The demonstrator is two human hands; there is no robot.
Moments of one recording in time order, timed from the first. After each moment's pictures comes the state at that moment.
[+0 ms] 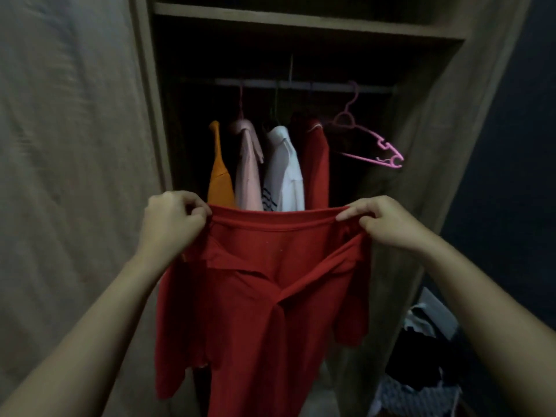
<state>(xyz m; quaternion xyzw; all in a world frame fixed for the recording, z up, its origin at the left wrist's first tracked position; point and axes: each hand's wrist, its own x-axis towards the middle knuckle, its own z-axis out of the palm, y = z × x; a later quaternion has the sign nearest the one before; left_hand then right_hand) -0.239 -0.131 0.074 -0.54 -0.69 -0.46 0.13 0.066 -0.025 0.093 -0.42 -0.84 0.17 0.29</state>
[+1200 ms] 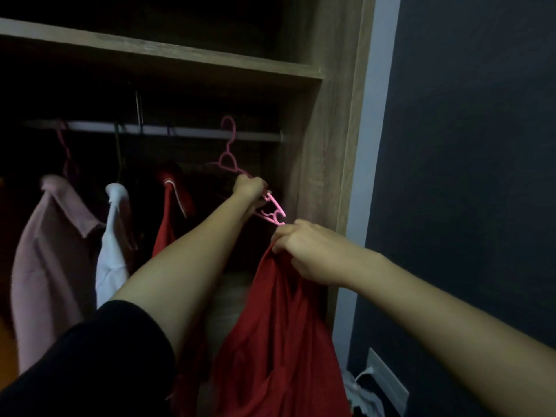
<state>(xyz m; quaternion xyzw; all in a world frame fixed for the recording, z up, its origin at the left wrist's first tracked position) 0.031 0.299 0.171 -0.42 -0.52 -0.64 -0.38 0.191 0.158 0.145 -0.31 -0.92 -0.19 0.10</state>
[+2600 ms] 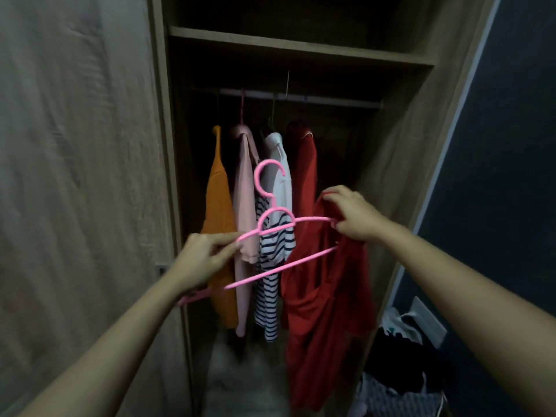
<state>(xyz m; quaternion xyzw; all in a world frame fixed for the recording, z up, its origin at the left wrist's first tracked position) -0.177 -0.171 0.019 -0.69 -0.58 -0.42 0.04 0.075 -0.015 0.094 -0.39 -0.91 -0.02 0.16</state>
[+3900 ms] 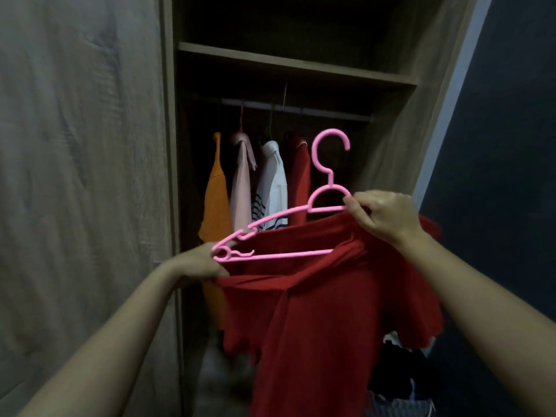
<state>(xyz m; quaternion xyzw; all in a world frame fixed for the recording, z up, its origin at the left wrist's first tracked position) -0.182 -0.169 0.013 -0.59 -0.60 -0.39 -0.38 0.136 -0.039 0.103 -0.28 -0.81 -0.31 0.41</state>
